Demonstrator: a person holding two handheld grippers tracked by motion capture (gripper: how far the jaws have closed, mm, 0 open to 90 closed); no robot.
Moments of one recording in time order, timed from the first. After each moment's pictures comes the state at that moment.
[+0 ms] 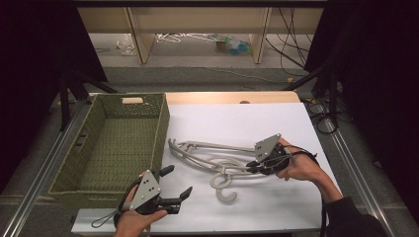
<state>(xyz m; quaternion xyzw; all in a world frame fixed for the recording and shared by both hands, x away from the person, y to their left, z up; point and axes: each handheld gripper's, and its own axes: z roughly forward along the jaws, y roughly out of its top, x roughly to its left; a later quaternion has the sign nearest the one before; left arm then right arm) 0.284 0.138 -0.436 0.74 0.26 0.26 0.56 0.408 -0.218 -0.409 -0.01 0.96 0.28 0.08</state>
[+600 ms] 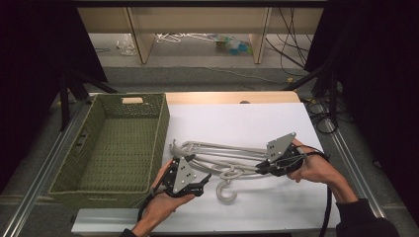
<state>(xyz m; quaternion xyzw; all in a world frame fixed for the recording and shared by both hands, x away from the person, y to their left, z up) 0.327 0.077 -0.446 0.79 0.23 0.31 0.48 0.396 -0.244 -0.394 0.00 0.95 0.29 0.07</state>
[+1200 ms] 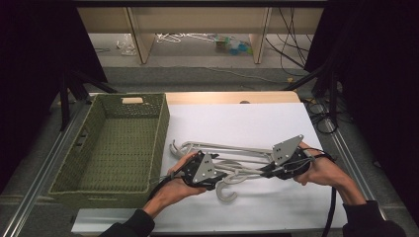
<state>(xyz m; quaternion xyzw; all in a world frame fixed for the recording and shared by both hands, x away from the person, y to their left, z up) 0.359 0.039 -0.444 0.86 0.08 0.24 0.44 0.387 -0.256 -0.391 -0.01 0.95 0.30 0.06</state>
